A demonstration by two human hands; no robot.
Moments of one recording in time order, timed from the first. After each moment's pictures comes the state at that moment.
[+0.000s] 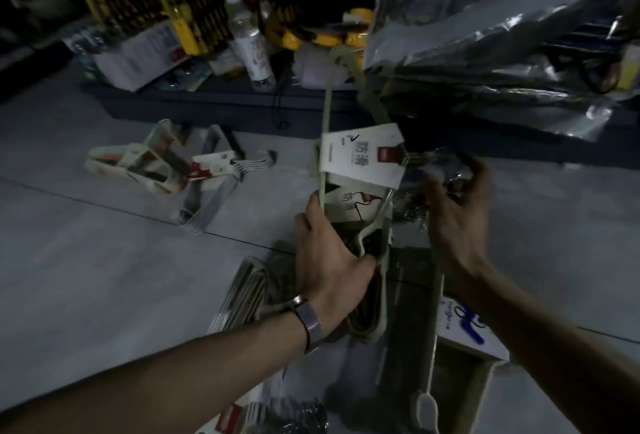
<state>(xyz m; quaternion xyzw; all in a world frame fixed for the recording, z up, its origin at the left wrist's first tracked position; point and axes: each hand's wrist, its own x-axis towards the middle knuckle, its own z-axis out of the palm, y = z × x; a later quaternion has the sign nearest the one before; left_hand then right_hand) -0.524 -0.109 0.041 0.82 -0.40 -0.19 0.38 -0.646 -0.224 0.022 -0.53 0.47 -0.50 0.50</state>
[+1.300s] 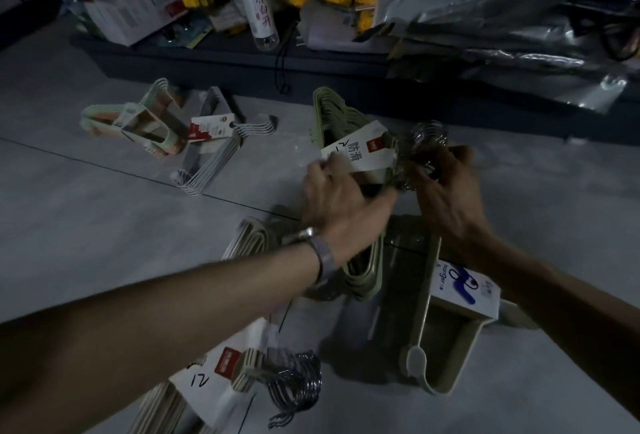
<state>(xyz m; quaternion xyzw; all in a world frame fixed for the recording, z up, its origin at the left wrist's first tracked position) -0.530 -0.121 0.058 0.84 -0.43 -0.23 0.24 -0.659 -0.229 -0.002 -0.75 0.44 -0.31 0.38</state>
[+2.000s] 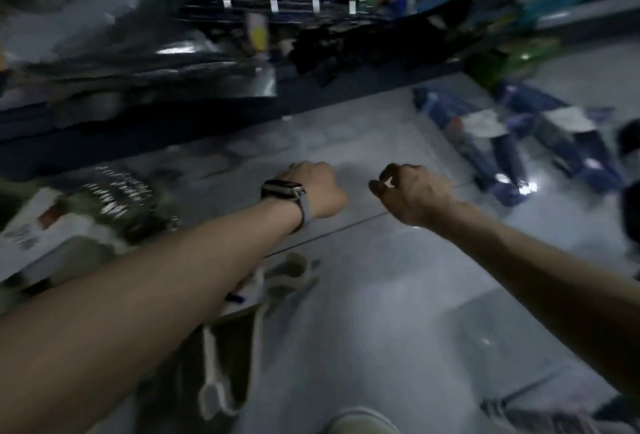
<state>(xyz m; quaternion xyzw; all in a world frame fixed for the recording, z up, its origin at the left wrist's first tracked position) -0.791 -0.257 0.047 0.60 -0.76 -0.24 -0.05 -0.972 -0.227 0.023 -0.63 0.76 0.01 0.15</state>
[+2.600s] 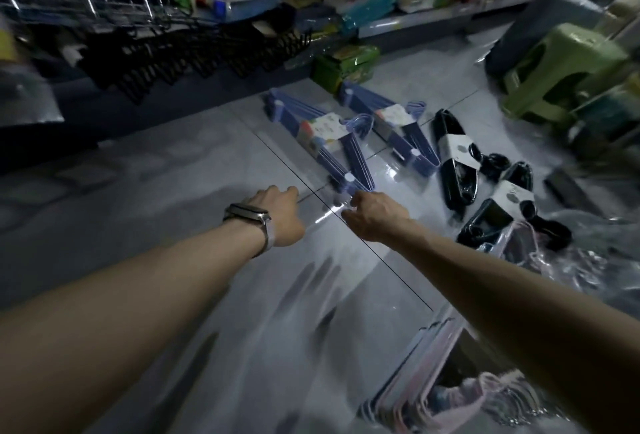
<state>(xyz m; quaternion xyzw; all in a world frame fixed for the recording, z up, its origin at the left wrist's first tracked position) -0.978 -0.258 -0.002 0.42 -0.87 -0.22 -0.10 -1.160 -0.169 -0.012 -0.47 0.87 0.03 0.15</state>
